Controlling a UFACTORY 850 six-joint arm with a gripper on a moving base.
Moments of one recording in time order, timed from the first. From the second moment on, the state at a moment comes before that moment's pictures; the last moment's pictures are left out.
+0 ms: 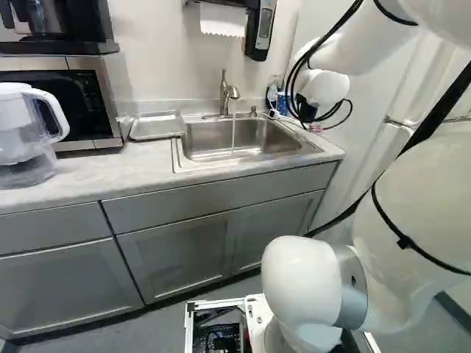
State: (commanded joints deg) arm -16.0 11.5 -41.7 25.9 22.7 -22.3
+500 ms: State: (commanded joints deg) arm -10.9 10.8 -42.4 25.9 15.9 -22.3
